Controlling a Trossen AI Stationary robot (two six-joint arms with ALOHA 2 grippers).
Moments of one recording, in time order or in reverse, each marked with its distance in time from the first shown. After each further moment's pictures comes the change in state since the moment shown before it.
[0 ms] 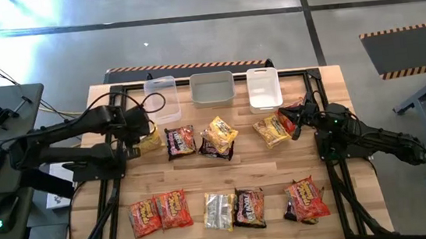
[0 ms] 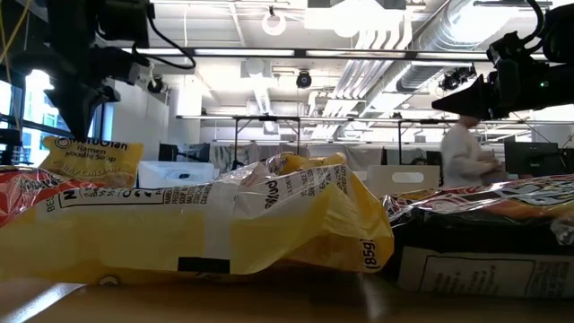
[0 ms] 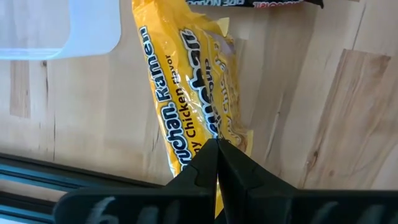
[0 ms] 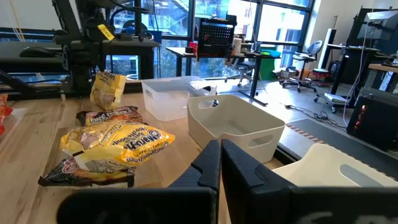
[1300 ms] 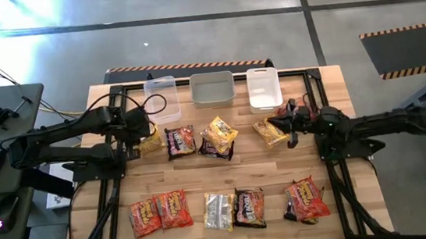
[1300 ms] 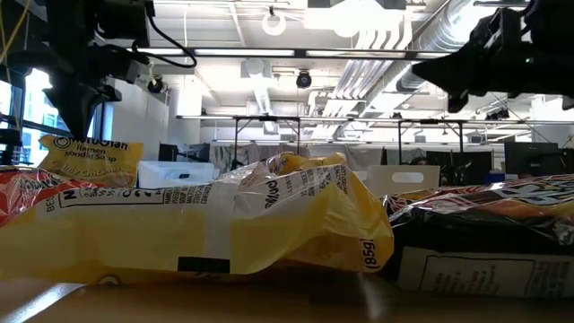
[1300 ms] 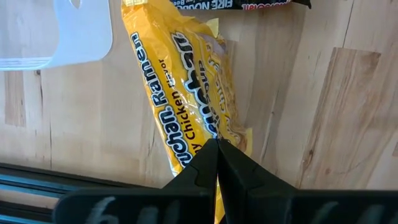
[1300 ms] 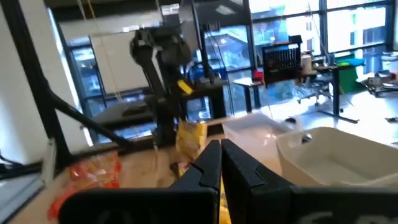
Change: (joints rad) left arm -0.019 0.000 0.000 0.003 0.010 0.007; right arm 0.225 0.661 0.009 0.790 -0.043 0.226
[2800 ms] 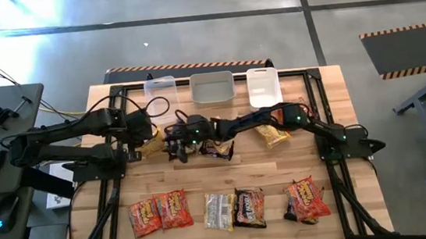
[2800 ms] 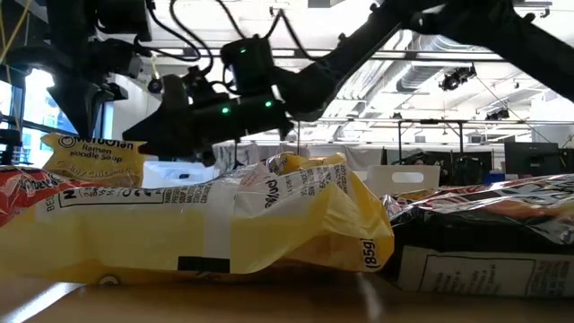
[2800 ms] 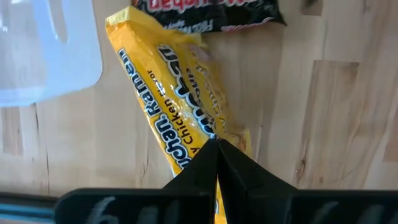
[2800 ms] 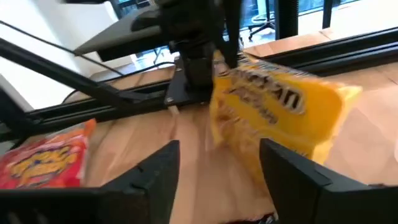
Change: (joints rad) left arm -0.071 0.000 0.000 0.048 0.020 0.008; right arm 0.054 1.748 1.725 -0.323 -0.243 0.065
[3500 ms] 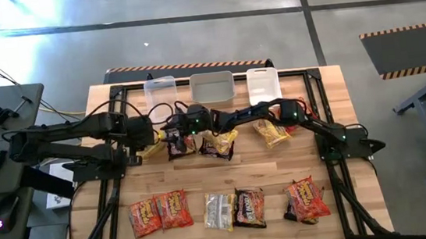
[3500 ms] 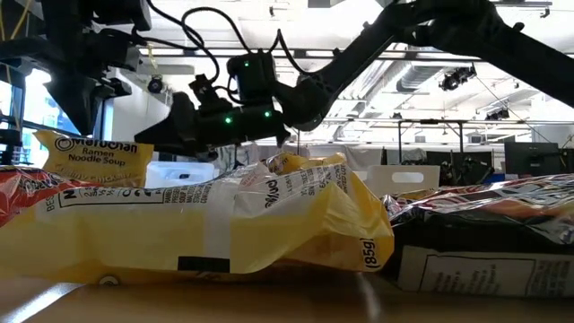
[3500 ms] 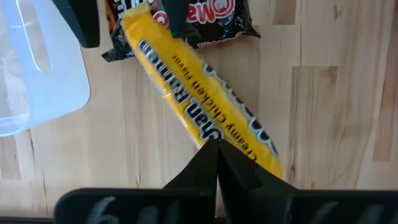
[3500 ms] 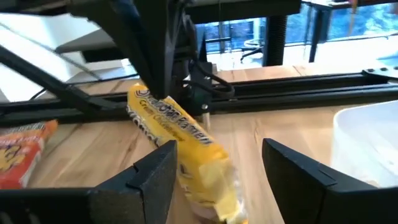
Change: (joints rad) left arm -0.105 0.000 0.000 0.024 -0.012 -0.037; right arm -0.065 0.023 0.024 0.065 -0.074 -0.160
